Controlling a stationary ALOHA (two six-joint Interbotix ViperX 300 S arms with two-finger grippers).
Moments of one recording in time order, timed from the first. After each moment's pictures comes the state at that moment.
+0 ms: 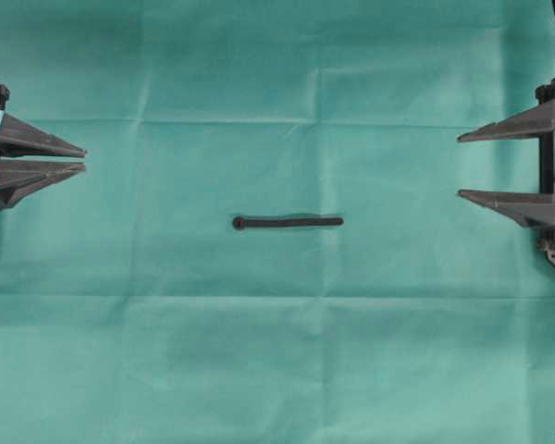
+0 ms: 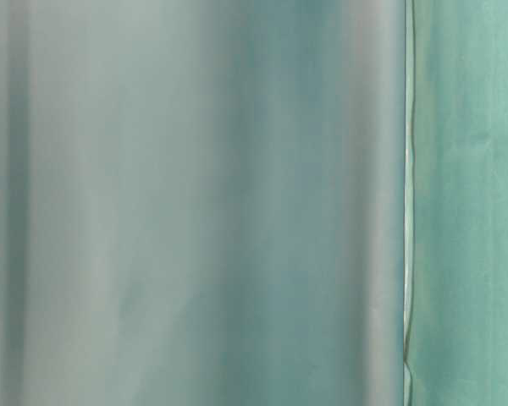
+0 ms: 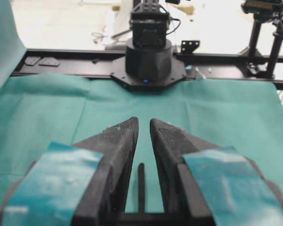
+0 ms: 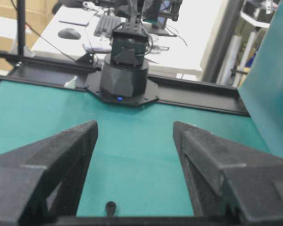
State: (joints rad) left arm 0.00 -0.96 1.17 0.00 -0.30 0.00; right arm 0.00 -0.96 1.17 0.00 -0.30 0.00
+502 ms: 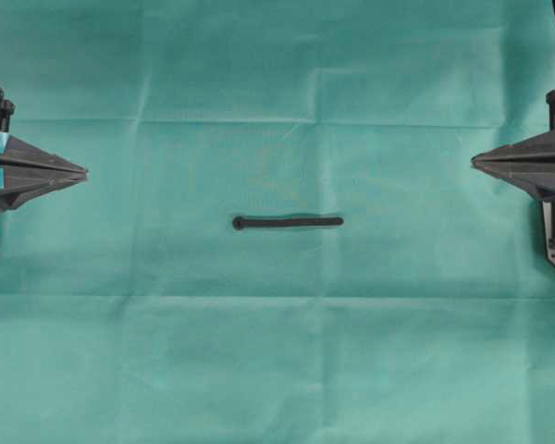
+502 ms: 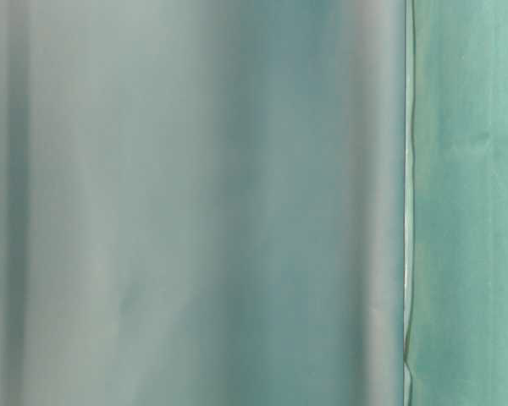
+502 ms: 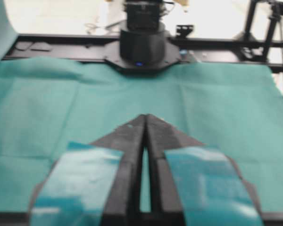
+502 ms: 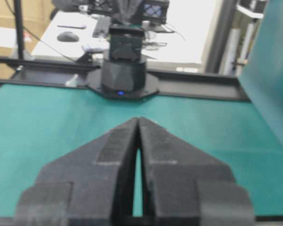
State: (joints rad) left arm -0.01 -0.97 1.26 -0.01 -0.37 0.00; right arm -0.03 -1.06 1.27 0.00 -0.30 0.07
